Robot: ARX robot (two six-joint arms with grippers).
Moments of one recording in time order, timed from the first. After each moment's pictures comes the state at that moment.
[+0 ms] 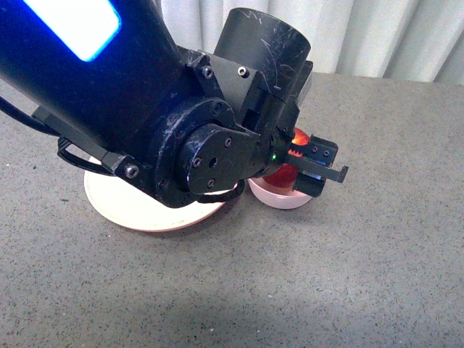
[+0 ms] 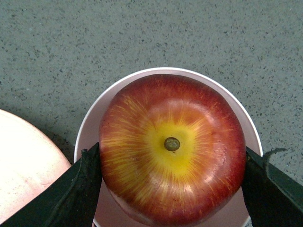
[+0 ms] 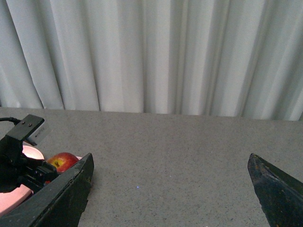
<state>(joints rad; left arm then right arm) -0.62 2.27 1.18 0.47 -0.06 -0.06 0.00 0.00 0.01 0.00 0.00 -0.01</state>
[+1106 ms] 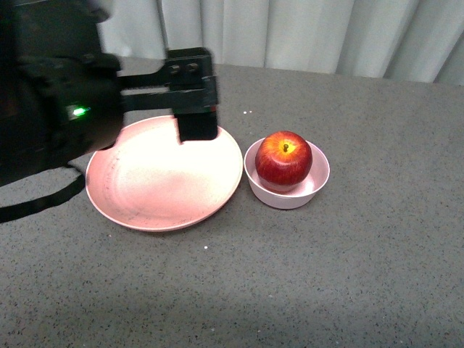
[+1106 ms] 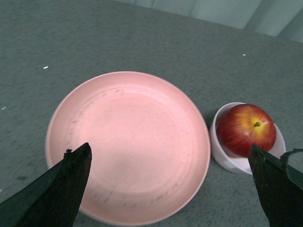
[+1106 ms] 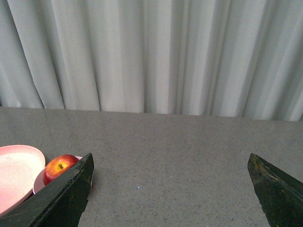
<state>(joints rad) -0.45 1.58 0.48 0.69 -0.23 -0.30 0.00 0.00 0.01 0.00 0.00 -0.01</state>
